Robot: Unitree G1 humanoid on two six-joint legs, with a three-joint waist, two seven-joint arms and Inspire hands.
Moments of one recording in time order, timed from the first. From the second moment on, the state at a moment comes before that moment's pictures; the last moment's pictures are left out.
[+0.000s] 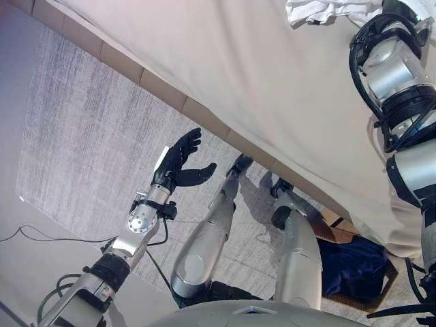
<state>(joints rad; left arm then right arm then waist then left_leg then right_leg) -0.19 0.50 -0.49 0.28 -0.43 -0.44 0.12 -1.48 -0.75 0.70 1.04 -0.01 0.43 -0.35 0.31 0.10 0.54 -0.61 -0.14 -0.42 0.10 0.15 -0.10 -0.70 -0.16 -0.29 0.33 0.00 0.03</state>
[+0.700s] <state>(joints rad) -0.09 0.57 -0.39 0.18 -0.52 -0.45 0.10 -1.57 -0.85 0.56 1.03 0.41 0.37 -0.46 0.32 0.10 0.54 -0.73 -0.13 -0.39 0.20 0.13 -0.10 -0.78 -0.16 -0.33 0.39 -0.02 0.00</state>
